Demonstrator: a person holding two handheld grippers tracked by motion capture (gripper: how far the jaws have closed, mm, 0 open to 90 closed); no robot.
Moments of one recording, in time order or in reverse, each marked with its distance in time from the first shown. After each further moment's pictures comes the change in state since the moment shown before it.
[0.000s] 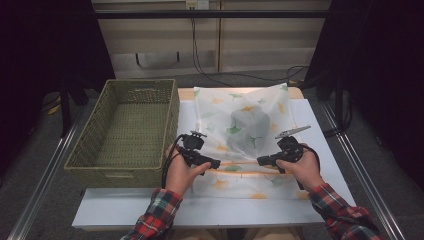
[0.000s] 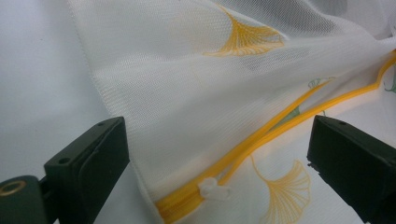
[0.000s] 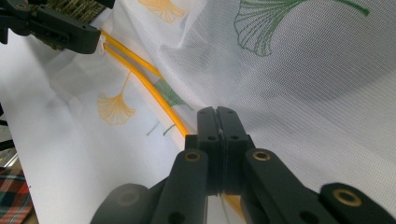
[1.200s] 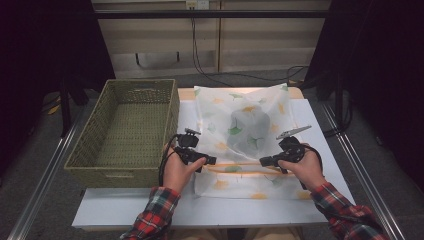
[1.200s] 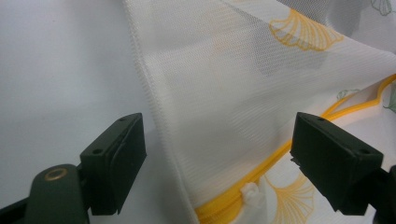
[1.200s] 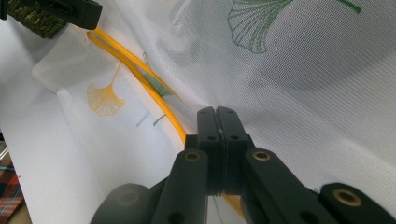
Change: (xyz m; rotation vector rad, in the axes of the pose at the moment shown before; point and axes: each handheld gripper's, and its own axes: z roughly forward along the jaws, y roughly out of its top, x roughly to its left) left arm 0.017 -0.001 0.002 -0.003 -0.040 -0.094; right arm -0.004 -0.002 -0.002 0.028 -0.016 -0.007
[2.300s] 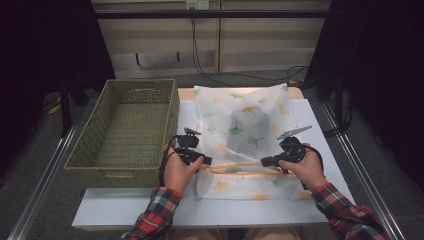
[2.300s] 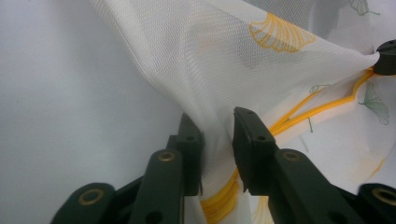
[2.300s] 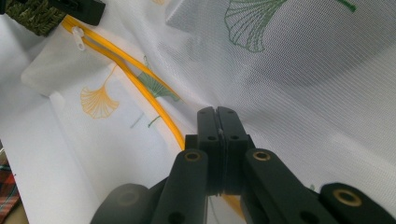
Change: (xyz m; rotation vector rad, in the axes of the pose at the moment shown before) left arm -0.004 0.000 -0.006 0.045 -0.044 -0.026; right arm -0.001 -0.001 -0.001 0.010 -0.016 -0.001
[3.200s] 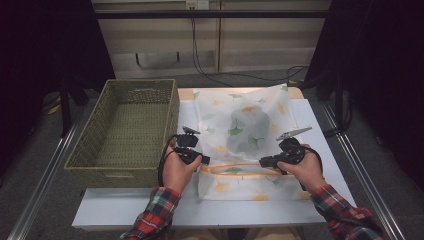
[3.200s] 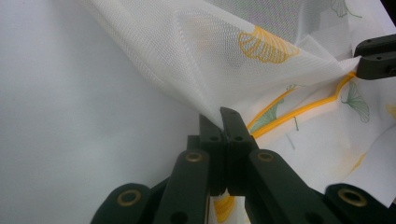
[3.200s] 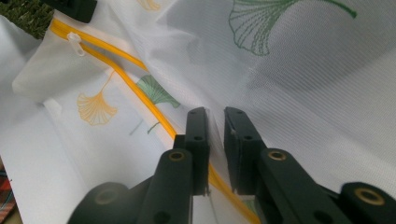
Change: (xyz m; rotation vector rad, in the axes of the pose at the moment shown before) left arm -0.004 0.000 -0.007 -0.010 -0.027 -0.017; right arm 0.006 -0.001 0.000 -0.027 -0.016 -0.017
